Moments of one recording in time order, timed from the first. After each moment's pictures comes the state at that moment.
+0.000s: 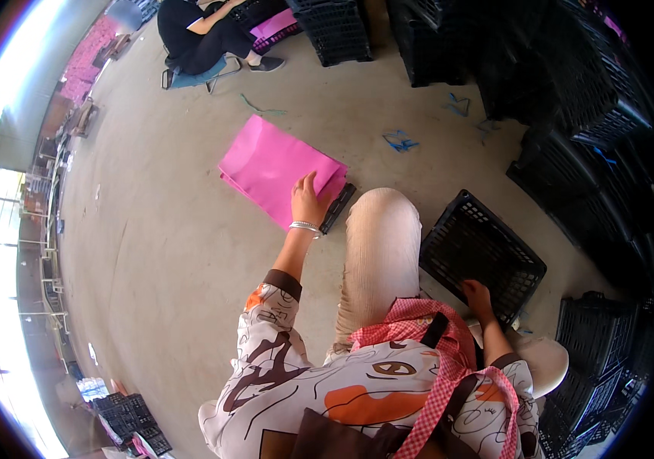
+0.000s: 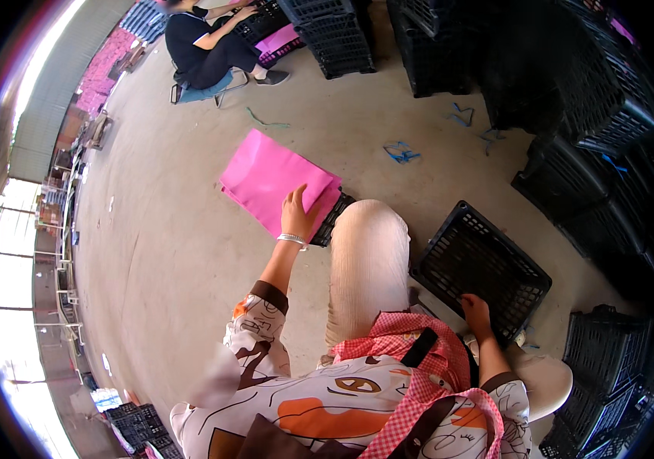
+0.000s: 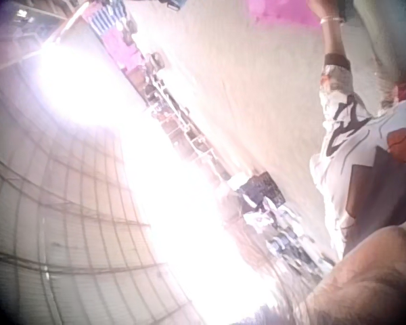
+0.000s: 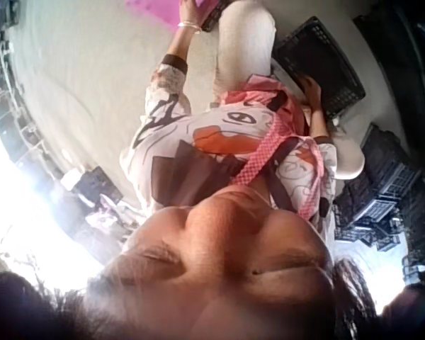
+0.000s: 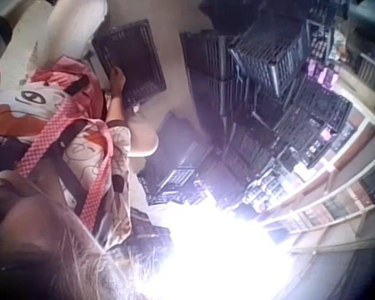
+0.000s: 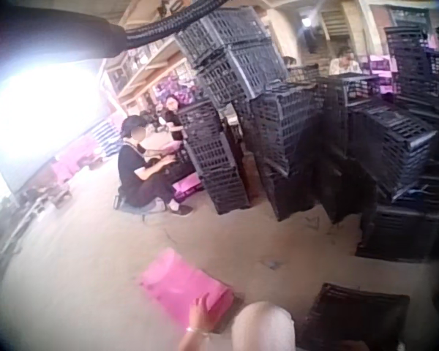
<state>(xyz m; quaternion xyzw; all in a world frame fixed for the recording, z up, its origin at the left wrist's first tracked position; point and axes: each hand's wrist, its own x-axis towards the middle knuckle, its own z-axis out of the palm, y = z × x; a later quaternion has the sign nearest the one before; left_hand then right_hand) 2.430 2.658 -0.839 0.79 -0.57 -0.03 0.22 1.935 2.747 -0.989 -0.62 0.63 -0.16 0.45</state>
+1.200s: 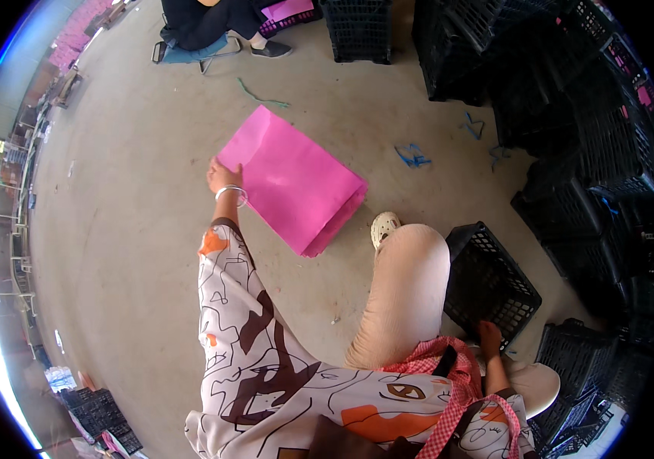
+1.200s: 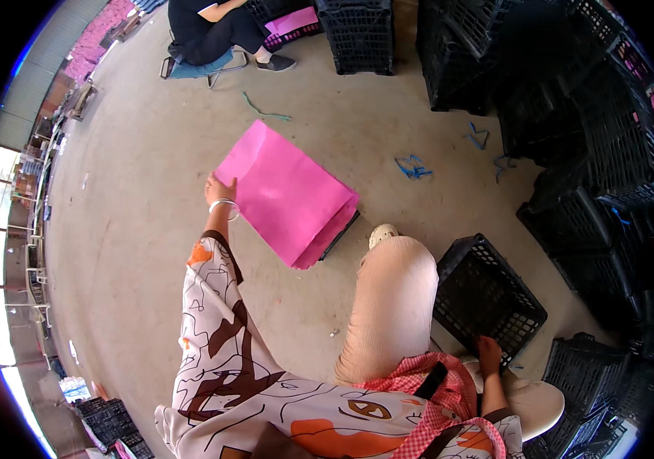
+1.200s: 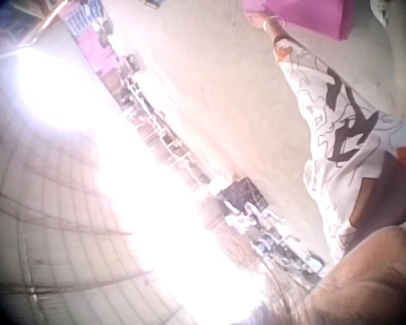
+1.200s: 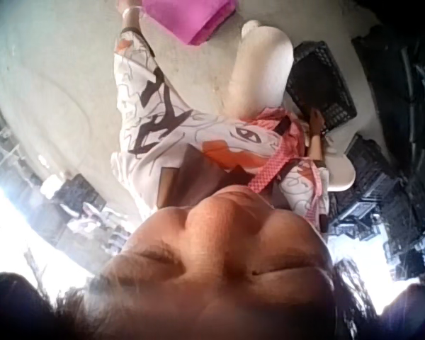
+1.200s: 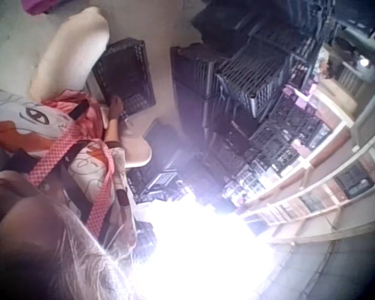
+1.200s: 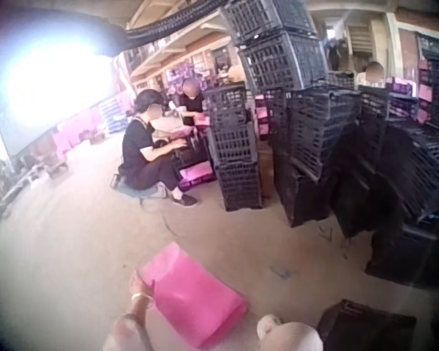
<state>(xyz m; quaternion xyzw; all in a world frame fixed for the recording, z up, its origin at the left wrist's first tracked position) 2.729 2.625 -0.893 0.95 -0.30 0.06 0.08 1.899 2.771 -0.976 -0.63 0.69 -0.12 0.33</state>
